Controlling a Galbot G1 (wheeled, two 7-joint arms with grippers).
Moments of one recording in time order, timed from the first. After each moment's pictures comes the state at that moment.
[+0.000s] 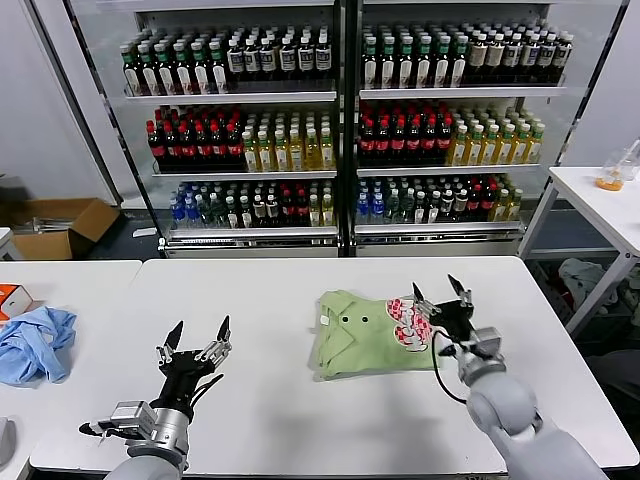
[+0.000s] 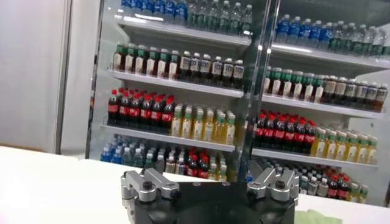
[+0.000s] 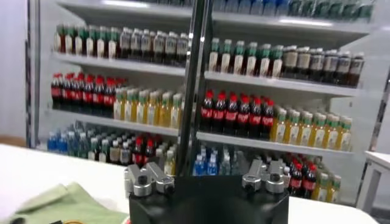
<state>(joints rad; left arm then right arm) 1.48 -1.30 -0.50 -2.19 -0.41 0.22 -0.20 -1.05 0.95 0.23 1.82 0.48 -0.15 0.22</state>
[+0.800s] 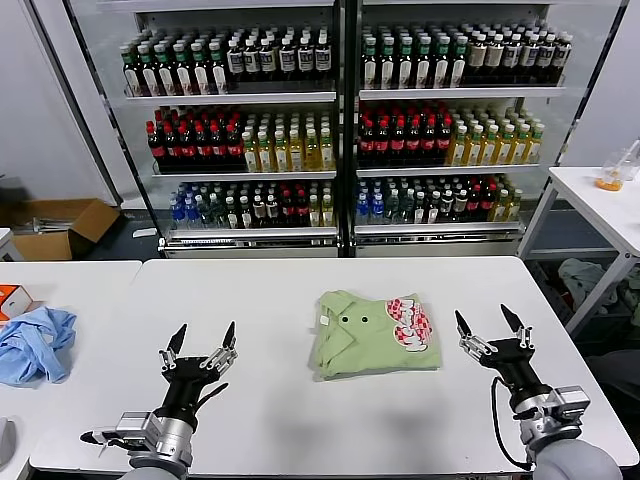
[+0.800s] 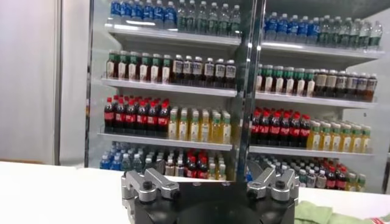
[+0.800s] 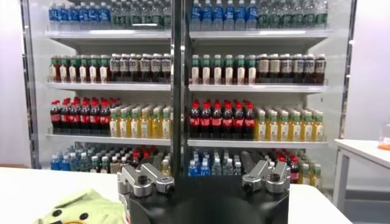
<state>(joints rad) 1.52 -1.30 -0.47 -2.22 -0.33 0.22 -0.20 -1.51 0.92 0.60 2.12 0.58 -0.08 0.16</state>
